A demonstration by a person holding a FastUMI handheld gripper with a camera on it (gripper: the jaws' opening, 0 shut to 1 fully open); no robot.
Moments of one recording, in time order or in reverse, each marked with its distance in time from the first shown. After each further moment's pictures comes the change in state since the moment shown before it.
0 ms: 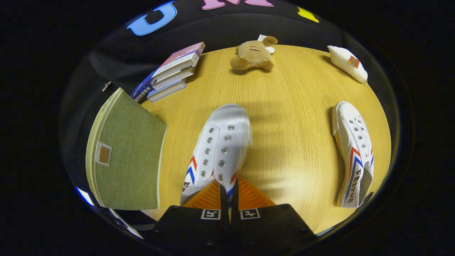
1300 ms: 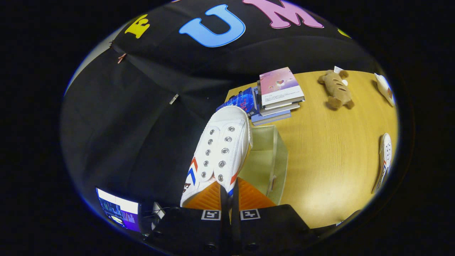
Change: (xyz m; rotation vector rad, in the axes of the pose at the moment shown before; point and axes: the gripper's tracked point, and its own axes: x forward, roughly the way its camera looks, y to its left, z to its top) arm -0.116 0.284 0.065 -0.014 -0.051 0.396
